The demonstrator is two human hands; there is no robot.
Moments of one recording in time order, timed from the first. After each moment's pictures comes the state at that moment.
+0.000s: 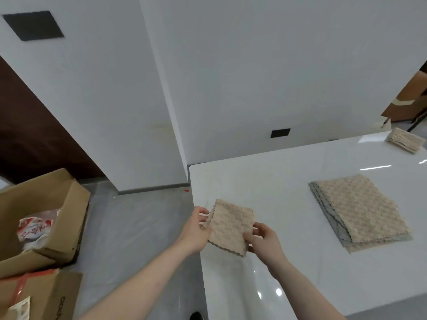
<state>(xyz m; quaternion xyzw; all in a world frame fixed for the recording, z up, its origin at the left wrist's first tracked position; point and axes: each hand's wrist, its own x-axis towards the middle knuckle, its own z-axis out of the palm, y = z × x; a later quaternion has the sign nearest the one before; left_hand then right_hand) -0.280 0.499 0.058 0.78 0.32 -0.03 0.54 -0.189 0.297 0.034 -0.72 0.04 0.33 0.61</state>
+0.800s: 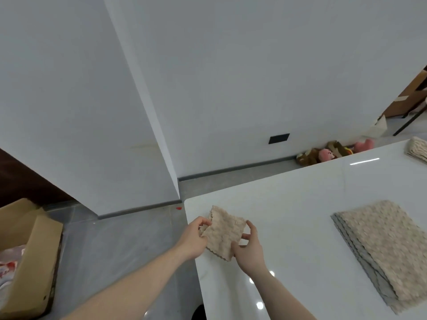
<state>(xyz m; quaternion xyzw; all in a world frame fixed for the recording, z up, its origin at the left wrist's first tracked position) -0.105 0.664 -0.020 0.83 0.28 -0.12 0.48 -0.055 0.474 -0.026 -0.80 0.03 0.28 0.53</state>
